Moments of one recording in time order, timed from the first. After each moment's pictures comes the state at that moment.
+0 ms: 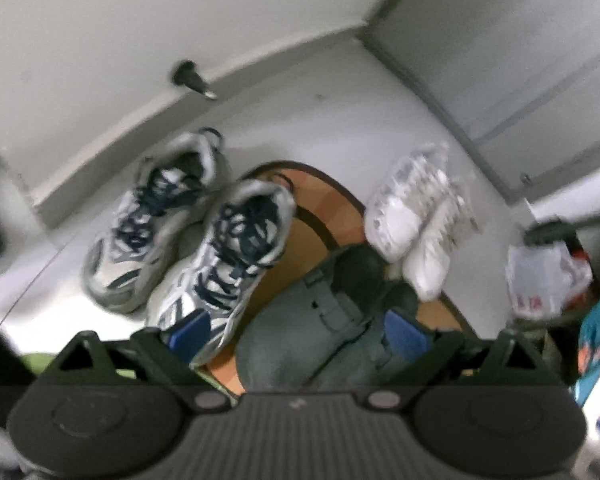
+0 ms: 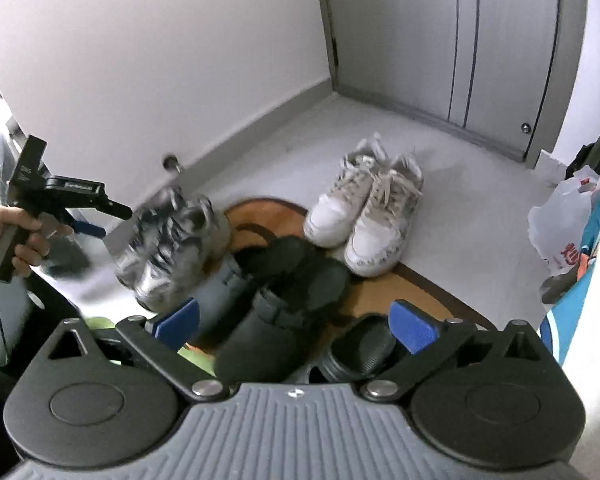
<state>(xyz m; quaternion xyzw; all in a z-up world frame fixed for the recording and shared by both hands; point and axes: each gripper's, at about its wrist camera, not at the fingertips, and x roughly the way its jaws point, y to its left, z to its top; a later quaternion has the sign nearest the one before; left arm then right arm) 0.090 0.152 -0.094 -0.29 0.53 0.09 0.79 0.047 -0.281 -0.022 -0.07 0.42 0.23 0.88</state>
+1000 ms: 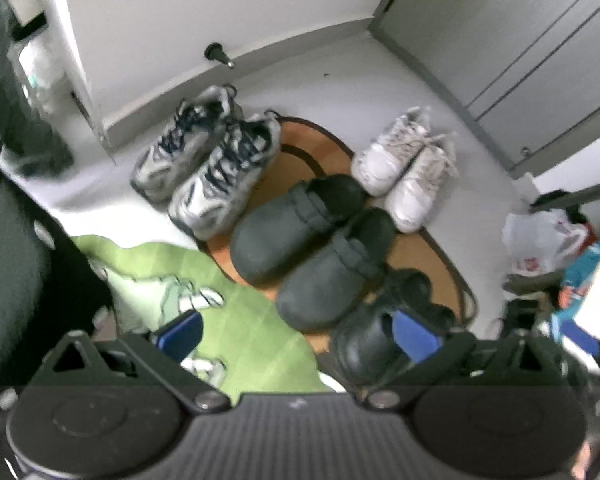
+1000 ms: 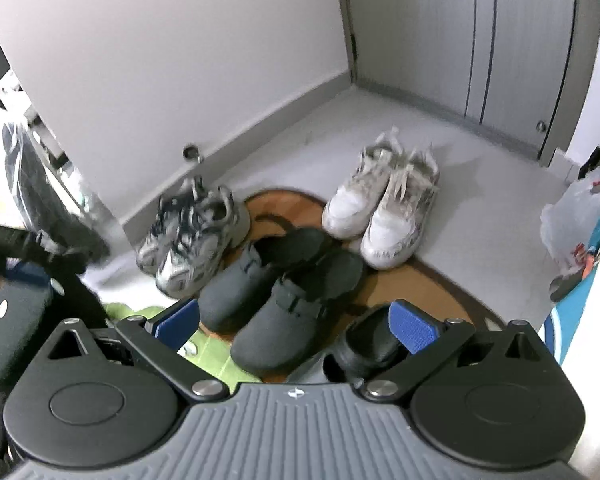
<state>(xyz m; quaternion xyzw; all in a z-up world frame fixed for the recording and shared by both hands) -0.057 0.028 -0.022 -0.28 0.54 0.07 0.79 0.036 -0.275 -0.010 -0.03 0.43 0.25 0.87</state>
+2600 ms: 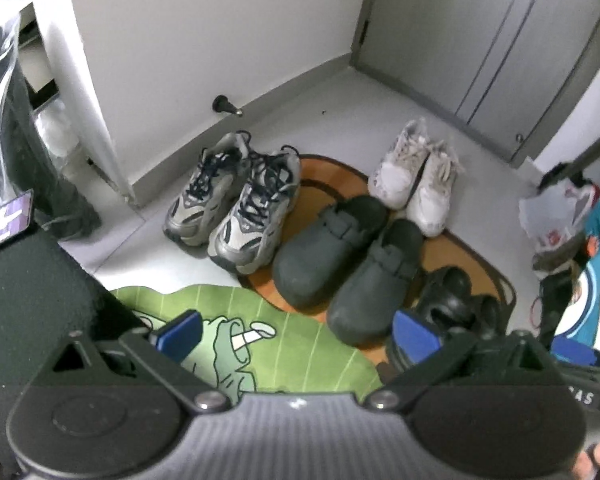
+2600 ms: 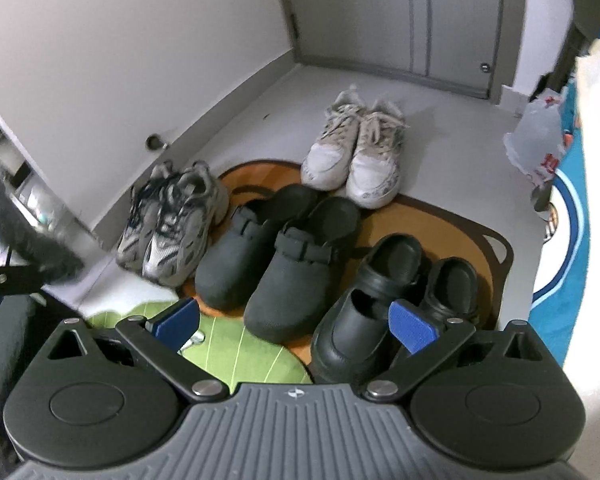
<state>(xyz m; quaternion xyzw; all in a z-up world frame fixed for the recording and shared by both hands) -0.106 0.025 -0.037 -0.12 0.49 0.10 0.85 -0.056 -0.212 -0.067 0.01 0.46 0.15 0.88</state>
